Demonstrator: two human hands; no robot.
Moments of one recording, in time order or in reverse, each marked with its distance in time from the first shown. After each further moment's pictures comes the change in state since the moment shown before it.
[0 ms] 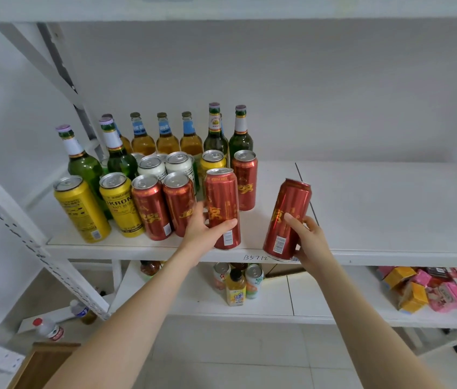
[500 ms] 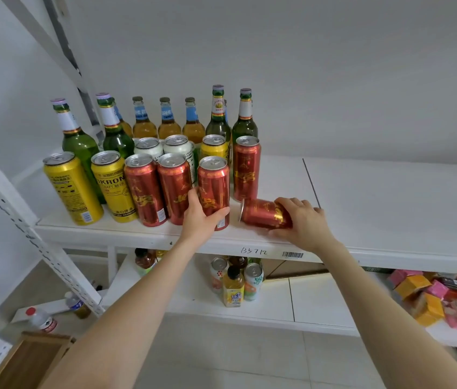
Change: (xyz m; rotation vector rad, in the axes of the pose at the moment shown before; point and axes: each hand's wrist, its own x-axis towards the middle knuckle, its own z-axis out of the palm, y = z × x) left_hand 0.028 -0.041 0.017 0.163 0.213 0.143; right_hand 0.048 0.001 -0.011 -1.490 -0.110 -0.721
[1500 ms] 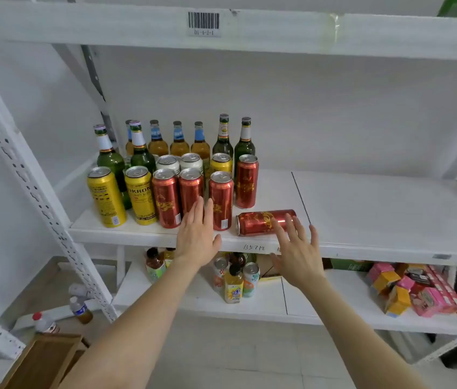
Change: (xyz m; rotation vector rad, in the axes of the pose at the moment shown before) left_hand -0.078 0.037 -0.060 1.015 -0.041 0.388; right_hand -0.099 -0.081 -0.025 -0.384 -0.030 0.129
